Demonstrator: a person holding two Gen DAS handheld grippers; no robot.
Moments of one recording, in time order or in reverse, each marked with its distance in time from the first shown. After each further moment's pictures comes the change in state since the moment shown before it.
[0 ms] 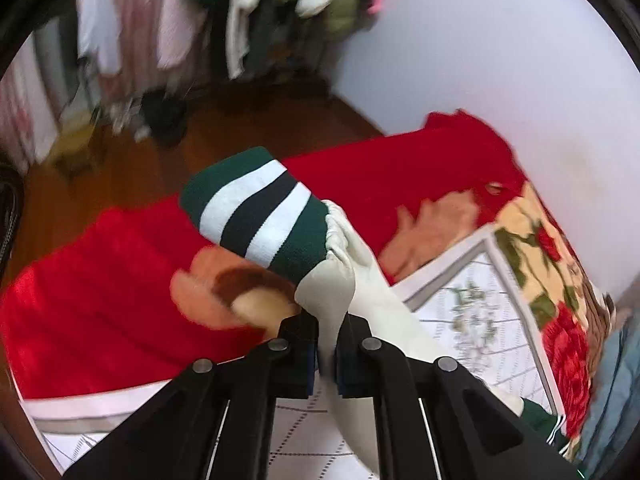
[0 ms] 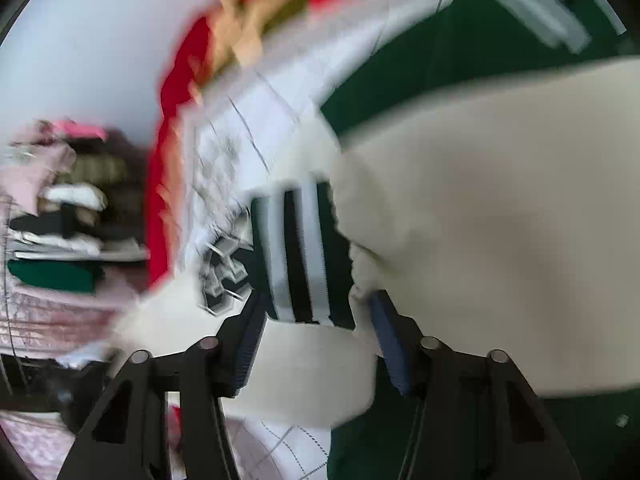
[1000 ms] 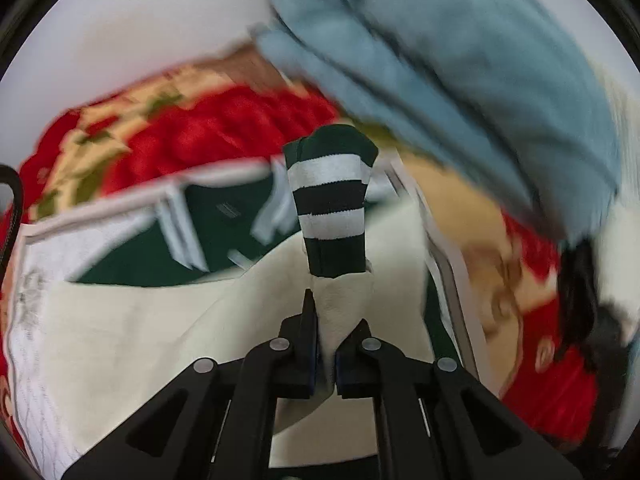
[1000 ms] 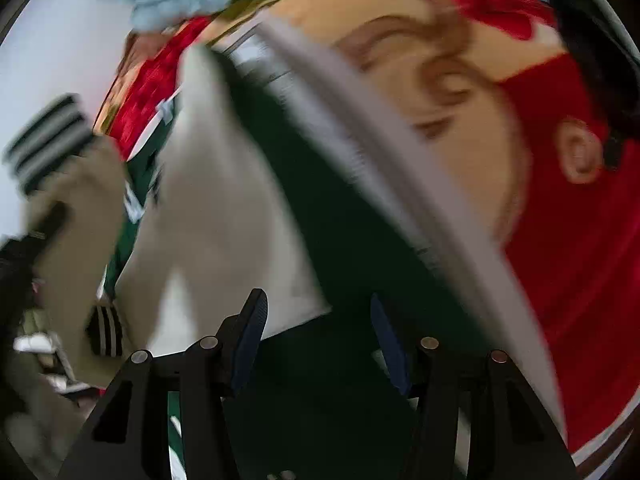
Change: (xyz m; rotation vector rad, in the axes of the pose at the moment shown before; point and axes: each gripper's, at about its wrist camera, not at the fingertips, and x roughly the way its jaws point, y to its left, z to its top) left arm -0.139 -0.453 -0.443 1.158 0.302 -0.517; right arm -0.321 -0.362 -0.101 0.436 -0.341 -0.247
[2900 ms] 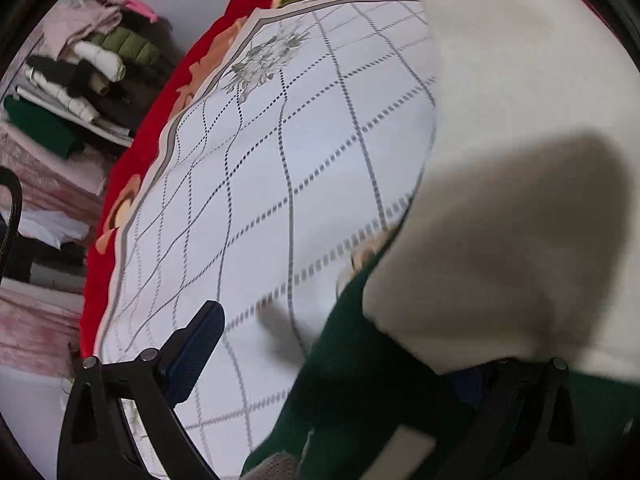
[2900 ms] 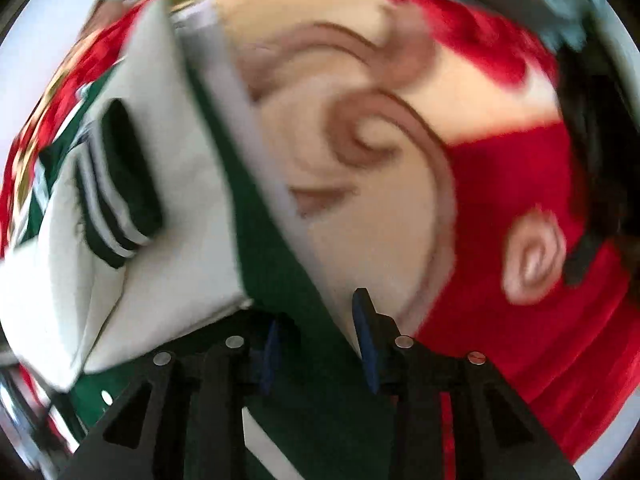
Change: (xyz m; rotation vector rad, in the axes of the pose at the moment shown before) left arm 0.013 0.251 -0.186 -0.448 0.299 0.716; right arm 0.033 0.001 0.010 -0.222 0.008 -0.233
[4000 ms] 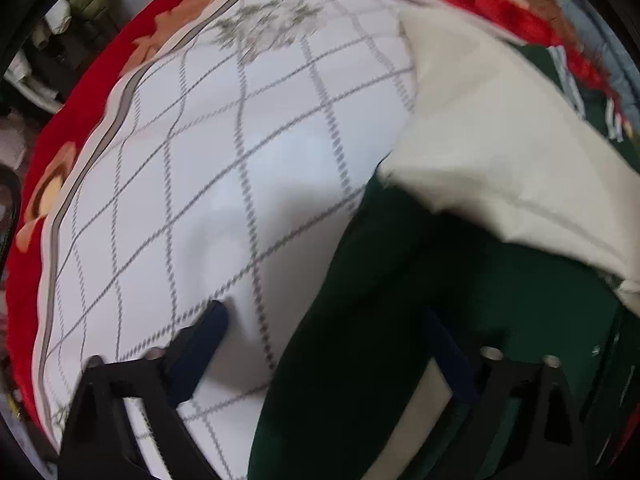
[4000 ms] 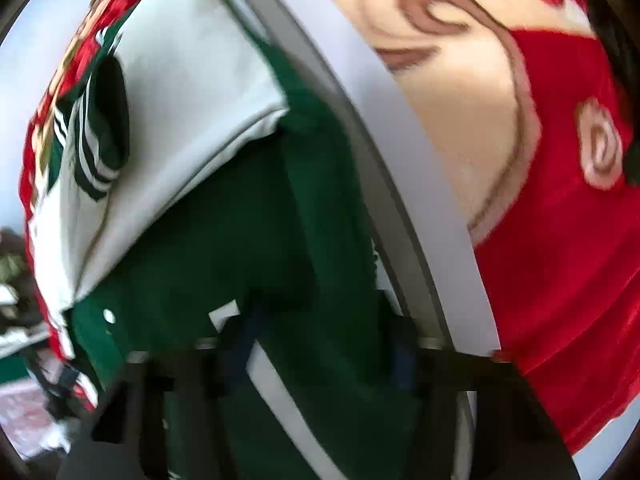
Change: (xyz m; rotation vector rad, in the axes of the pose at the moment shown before) left arm 0.038 0.080 0.012 -0.020 0.049 -0.408; right arm 0.008 0.014 -0.070 0.038 0.180 0.105
